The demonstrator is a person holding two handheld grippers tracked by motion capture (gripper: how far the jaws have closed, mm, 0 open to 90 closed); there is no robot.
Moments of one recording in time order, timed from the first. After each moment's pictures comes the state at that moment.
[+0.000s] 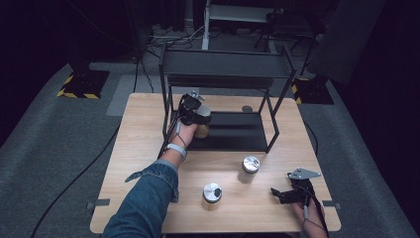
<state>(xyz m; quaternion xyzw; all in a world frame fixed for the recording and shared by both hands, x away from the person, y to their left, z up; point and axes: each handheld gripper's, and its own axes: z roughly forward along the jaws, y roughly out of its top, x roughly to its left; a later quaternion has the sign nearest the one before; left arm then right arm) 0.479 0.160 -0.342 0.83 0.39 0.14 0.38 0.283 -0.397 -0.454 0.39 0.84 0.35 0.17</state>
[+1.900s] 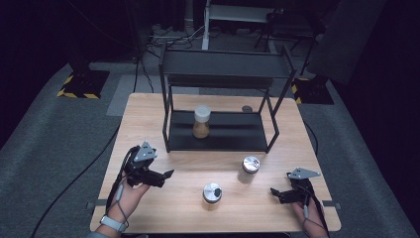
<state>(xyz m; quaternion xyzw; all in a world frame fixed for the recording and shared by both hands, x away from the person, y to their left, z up) 0.270 0.282 -0.366 0.84 0.34 0.17 0.40 0.285 -0.398 -0.454 0.38 0.84 0.35 0.16</state>
